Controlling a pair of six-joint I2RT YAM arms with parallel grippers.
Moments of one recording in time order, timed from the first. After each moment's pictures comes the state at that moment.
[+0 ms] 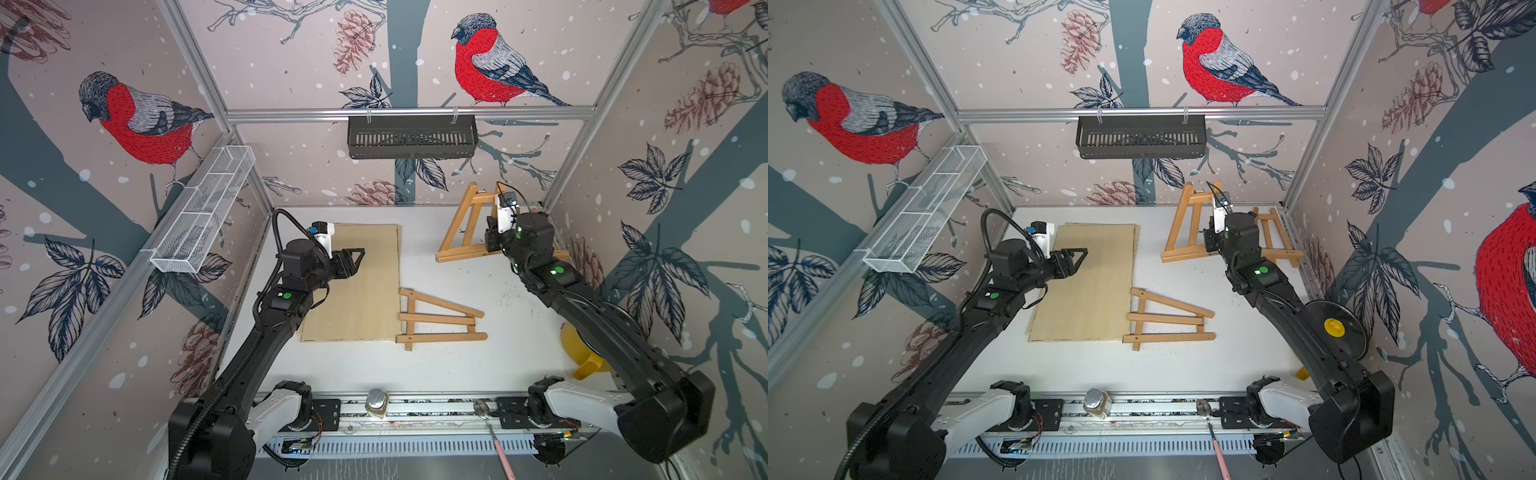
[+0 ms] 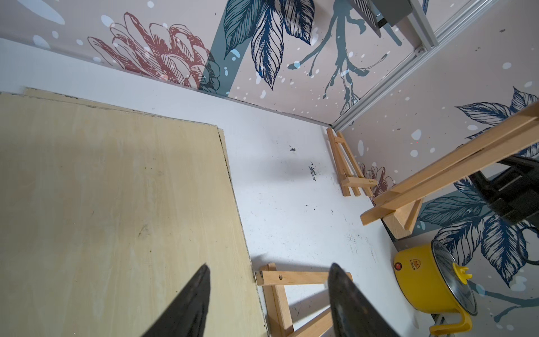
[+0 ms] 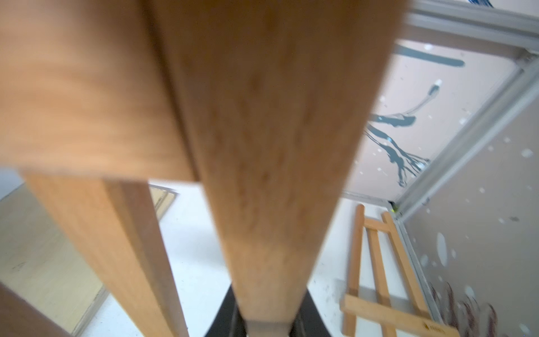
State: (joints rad) left arm -0.20 1.05 0.81 -0.12 0.44 -0.44; right arm 0.39 1.19 1.10 -0.22 0.25 -0.05
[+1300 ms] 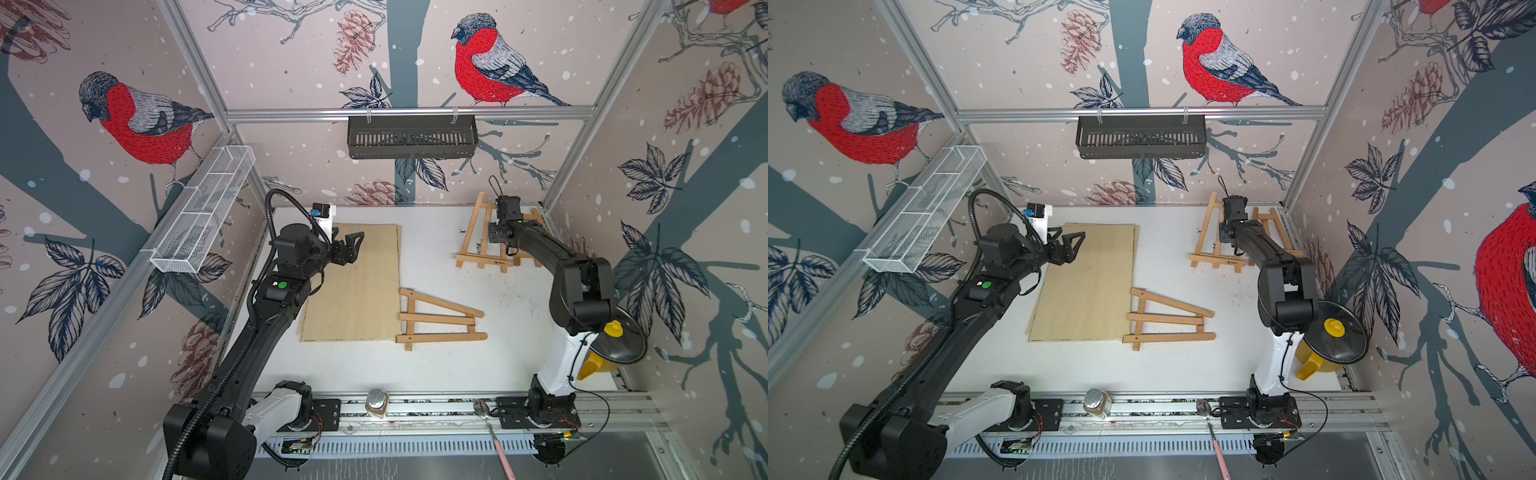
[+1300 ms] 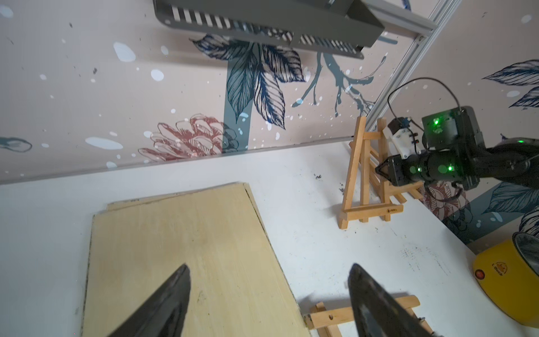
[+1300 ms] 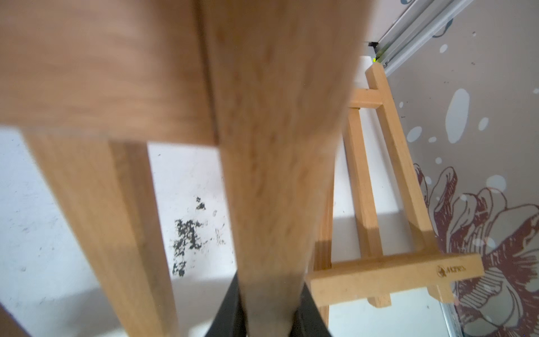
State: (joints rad) left arm -0.21 1.10 0.95 -0.16 0.34 -0.16; right arm 0.13 1.98 1.52 -0.39 0.30 0.02
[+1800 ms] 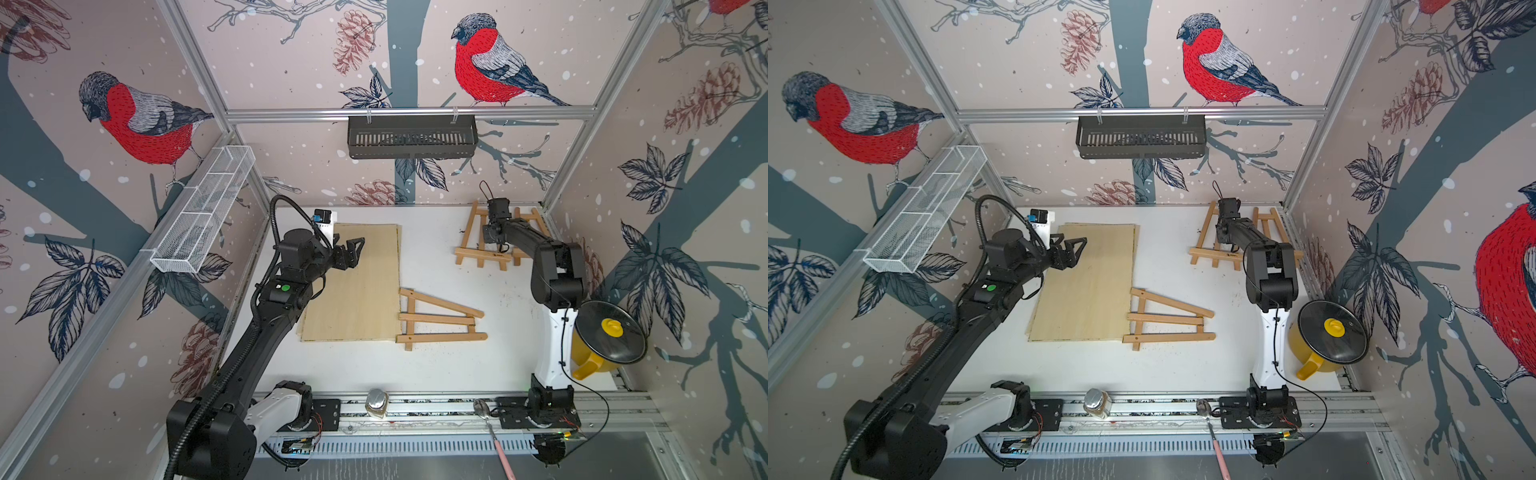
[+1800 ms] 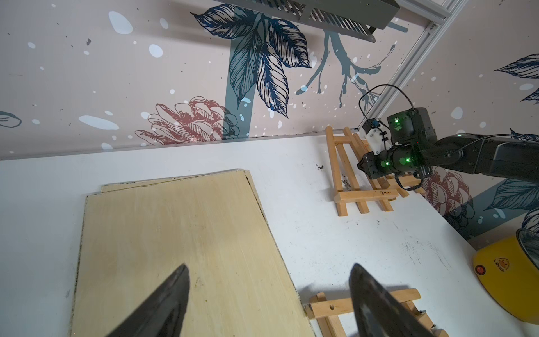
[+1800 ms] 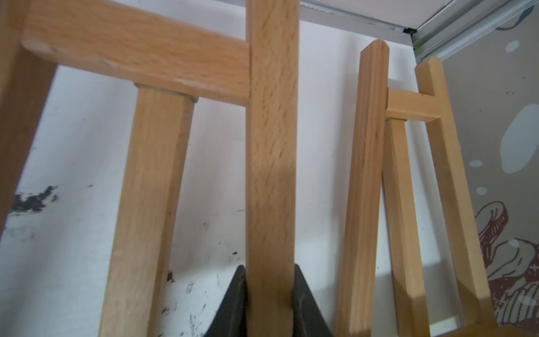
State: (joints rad) left arm -0.21 1.10 0.92 -0.13 0.34 -0.18; right arm 0.10 2.25 1.70 -0.39 0.34 -0.06
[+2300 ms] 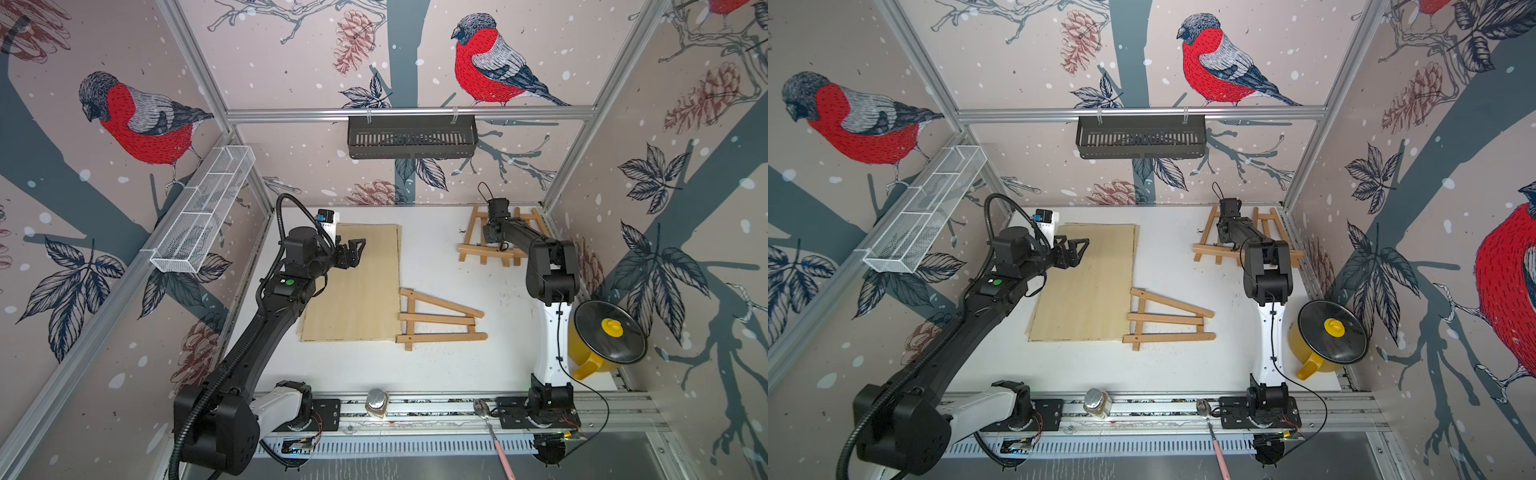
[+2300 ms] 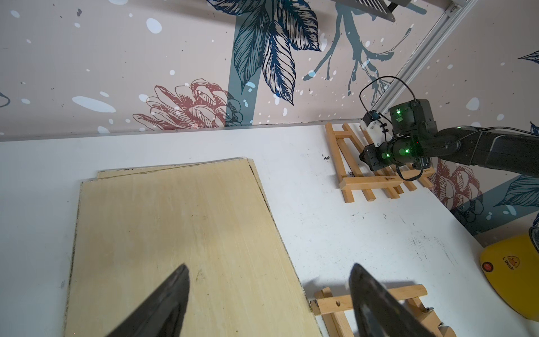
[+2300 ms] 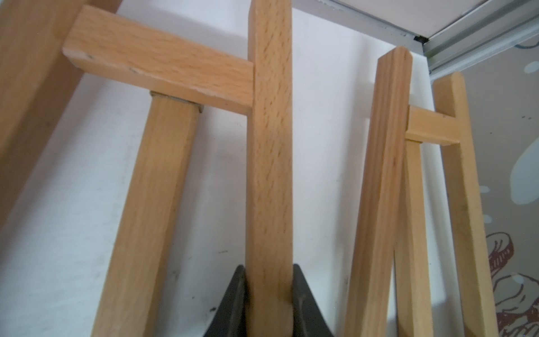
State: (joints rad) left arm -0.20 1.16 0.92 -0.13 0.34 -0.18; right arm 0.09 2.36 1.82 -0.39 0.35 -0.15
